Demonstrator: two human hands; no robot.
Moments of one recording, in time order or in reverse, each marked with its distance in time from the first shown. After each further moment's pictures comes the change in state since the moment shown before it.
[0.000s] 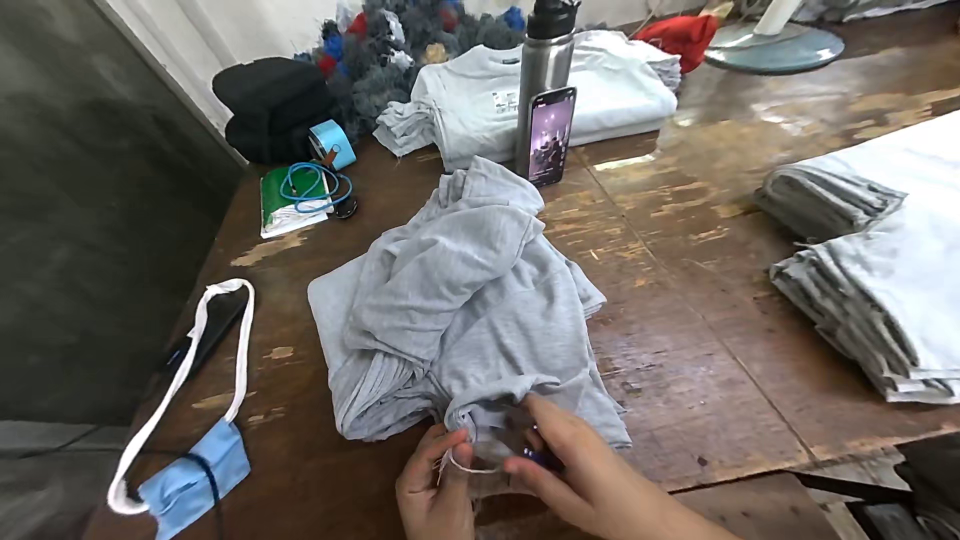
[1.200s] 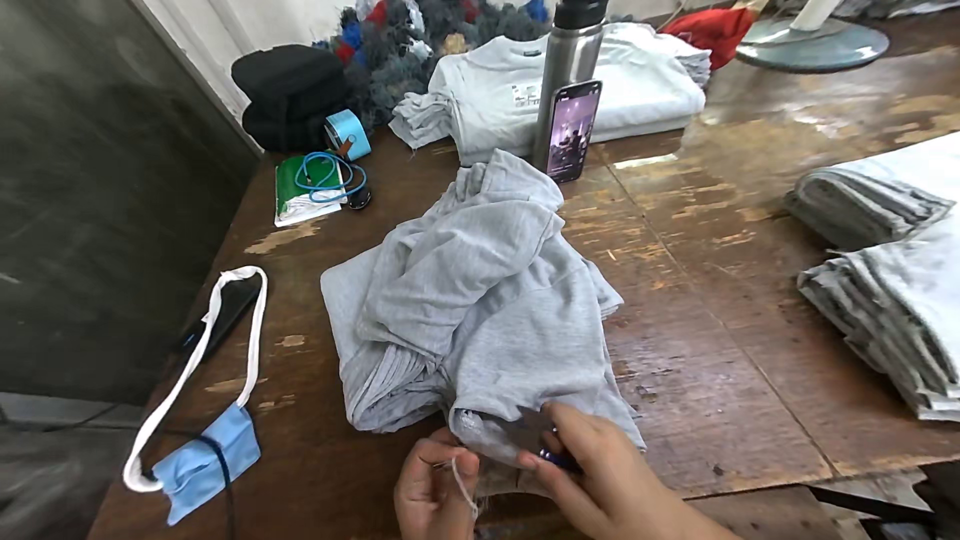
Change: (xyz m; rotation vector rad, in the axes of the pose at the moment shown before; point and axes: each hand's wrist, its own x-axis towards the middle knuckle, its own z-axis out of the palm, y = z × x) left_hand -0.003 0.011 -0.009 -0.074 -0.038 -0.020; right_hand 0.003 -0.008 -0.004 -0.213 0.054 -0.013
